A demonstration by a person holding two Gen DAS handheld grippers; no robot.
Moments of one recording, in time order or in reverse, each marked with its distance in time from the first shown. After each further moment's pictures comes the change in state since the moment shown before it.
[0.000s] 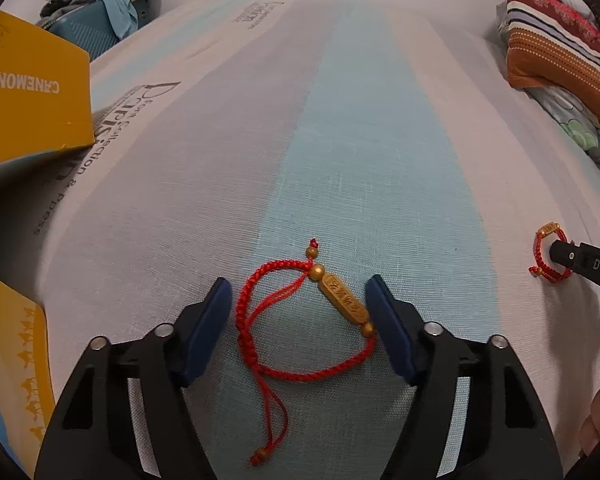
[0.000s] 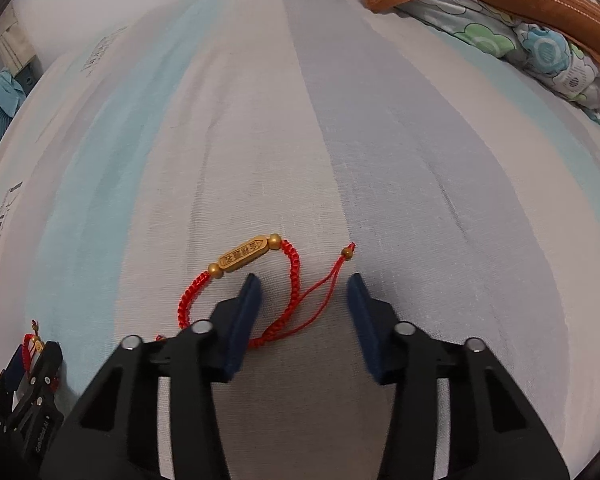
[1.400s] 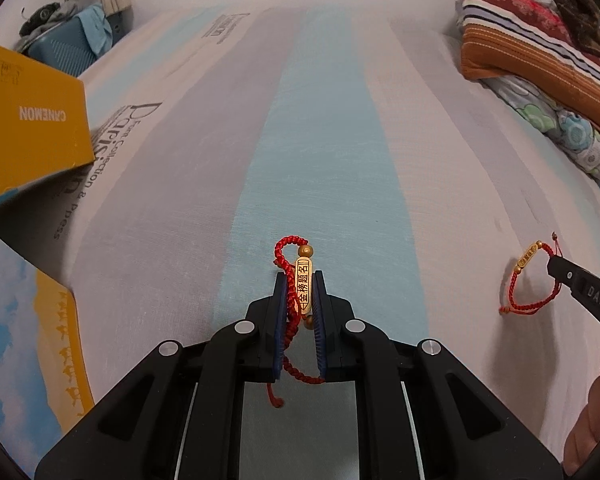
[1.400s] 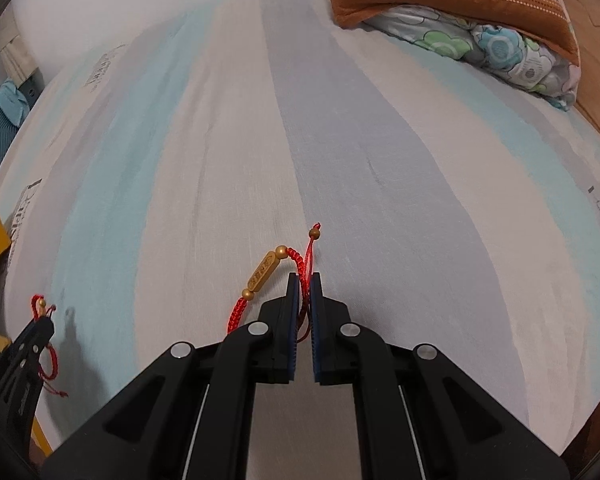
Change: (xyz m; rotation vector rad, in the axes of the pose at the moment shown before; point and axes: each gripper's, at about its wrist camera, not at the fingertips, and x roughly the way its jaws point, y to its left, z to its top) left arm -0.067 -0.016 -0.012 0.078 0.007 -0.094; right arm -0.083 -0.032 -0.050 0.018 -0.053 -0.023
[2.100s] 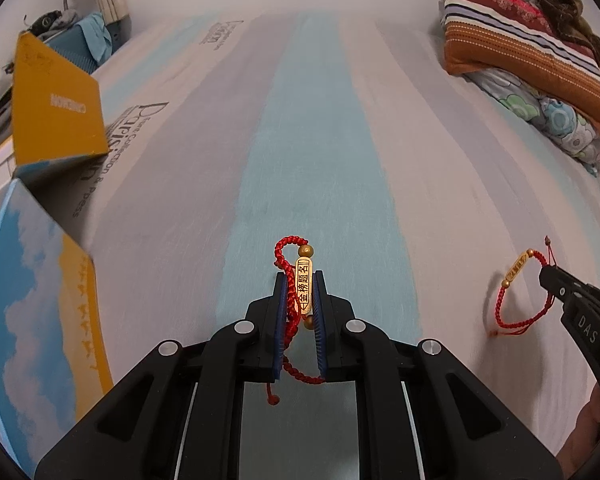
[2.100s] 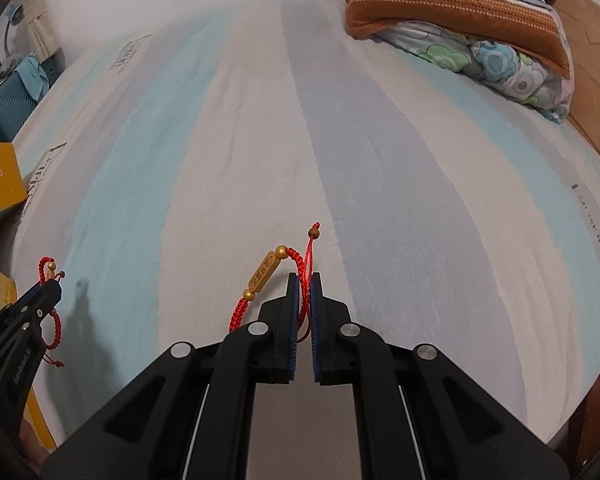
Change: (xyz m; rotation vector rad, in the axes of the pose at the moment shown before) left arm -0.037 0.003 -0.039 0.029 -0.021 -0.011; right arm -0.042 0.022 -0.057 -0.061 -0.036 -0.014
